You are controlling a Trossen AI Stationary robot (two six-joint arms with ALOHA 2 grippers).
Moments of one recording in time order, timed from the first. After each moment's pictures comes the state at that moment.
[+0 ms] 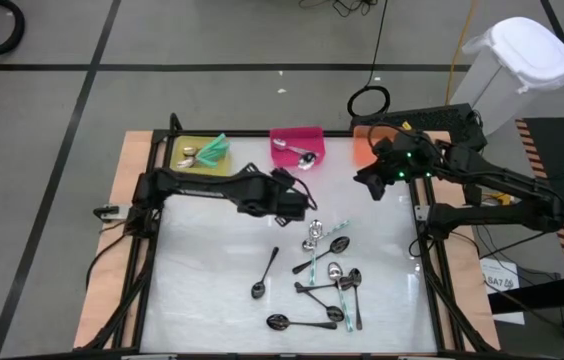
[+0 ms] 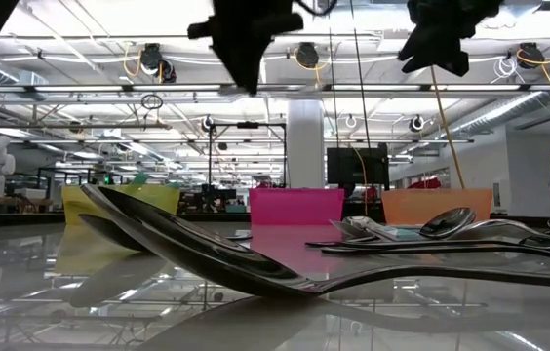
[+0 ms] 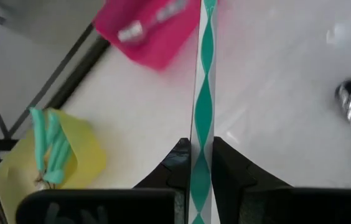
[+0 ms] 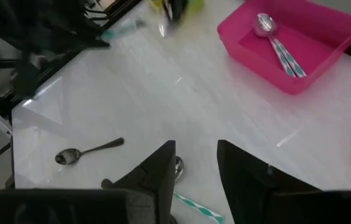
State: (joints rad) left arm -0.06 2.03 2.03 -1.44 -0.58 -0.76; right arm -0.36 0.89 0.96 -0.76 -0.13 0.44
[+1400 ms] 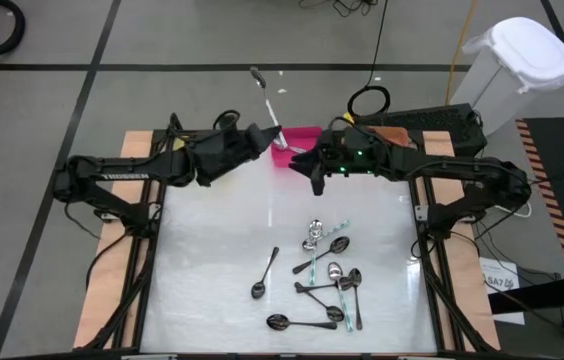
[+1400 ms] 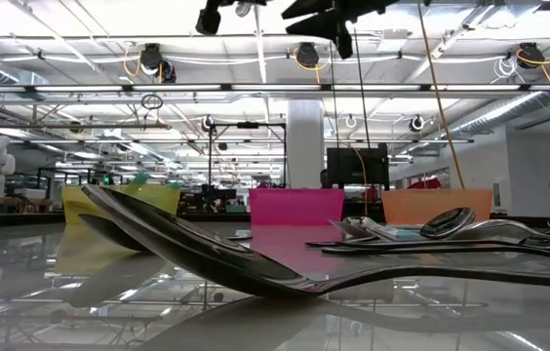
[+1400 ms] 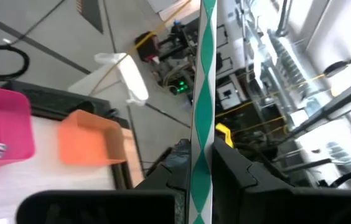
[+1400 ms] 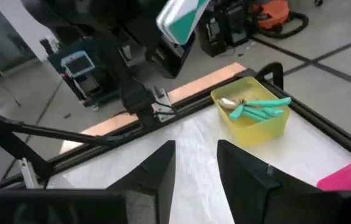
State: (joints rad) left arm 0.11 1.38 1.25 0.09 -0.51 -1.16; right arm -0.22 1.35 1.14 -0.06 -0.08 0.35
